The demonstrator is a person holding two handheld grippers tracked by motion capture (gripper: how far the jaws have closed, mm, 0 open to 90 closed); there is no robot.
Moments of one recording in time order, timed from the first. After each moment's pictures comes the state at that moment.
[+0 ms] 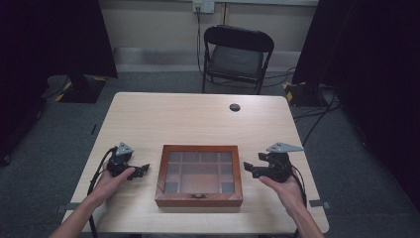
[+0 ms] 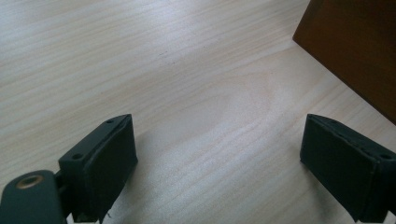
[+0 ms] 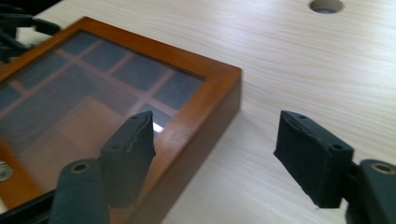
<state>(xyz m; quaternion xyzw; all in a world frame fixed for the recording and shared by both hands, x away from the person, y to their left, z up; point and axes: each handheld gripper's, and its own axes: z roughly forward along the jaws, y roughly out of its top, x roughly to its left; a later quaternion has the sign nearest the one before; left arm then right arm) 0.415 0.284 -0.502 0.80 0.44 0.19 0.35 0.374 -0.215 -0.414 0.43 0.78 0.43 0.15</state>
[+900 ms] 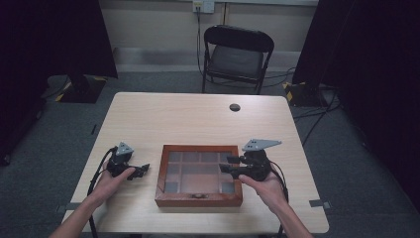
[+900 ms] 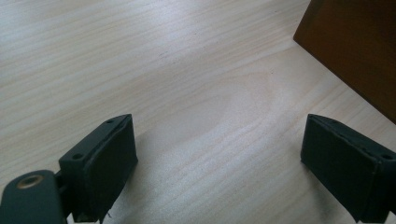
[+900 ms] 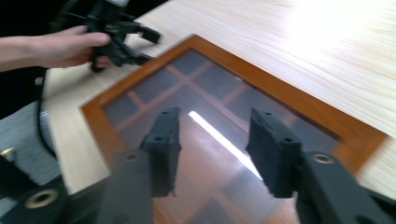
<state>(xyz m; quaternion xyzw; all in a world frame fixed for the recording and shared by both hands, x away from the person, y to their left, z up) 0.415 0.284 -0.502 0.80 0.44 0.20 0.35 0.367 -0.150 -0.383 0.33 0.82 0.47 0.06</state>
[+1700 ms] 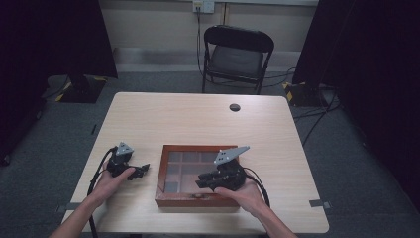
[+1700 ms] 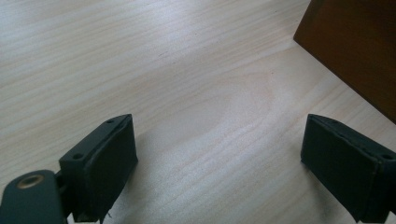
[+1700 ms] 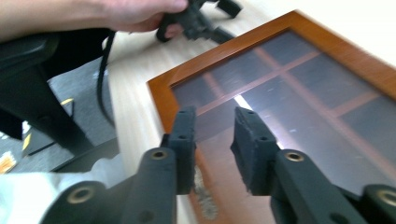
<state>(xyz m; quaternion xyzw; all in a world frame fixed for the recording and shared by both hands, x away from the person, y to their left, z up) 0.415 0.284 -0.502 0.80 0.44 0.19 0.35 0.354 -0.093 -0.402 0.22 0.86 0.45 -0.03</state>
